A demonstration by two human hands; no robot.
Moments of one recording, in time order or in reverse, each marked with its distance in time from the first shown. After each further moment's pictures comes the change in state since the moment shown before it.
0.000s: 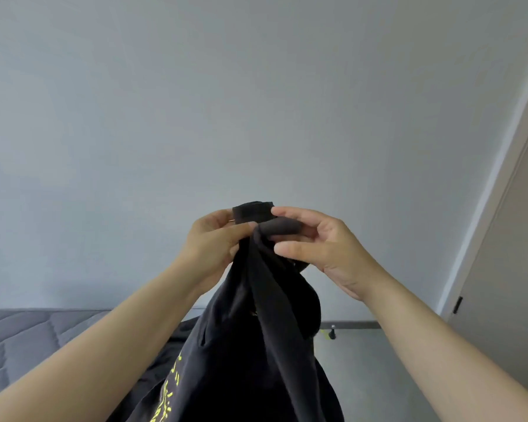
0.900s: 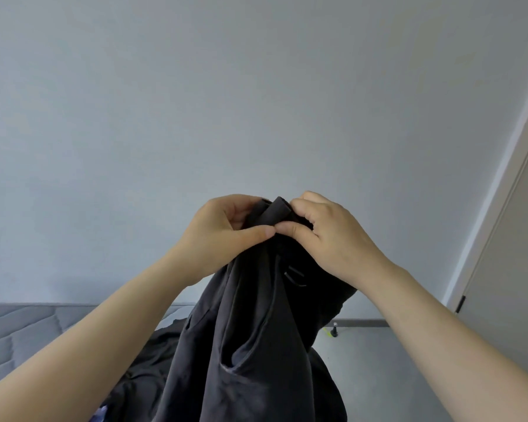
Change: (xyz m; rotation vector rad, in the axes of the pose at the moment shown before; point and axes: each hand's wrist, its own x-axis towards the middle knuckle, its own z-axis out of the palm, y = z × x) left_hand -0.014 0.021 -0.008 0.455 -0.222 0.287; right_hand 0.012 -0.019 0.014 -1.085 0.129 -0.272
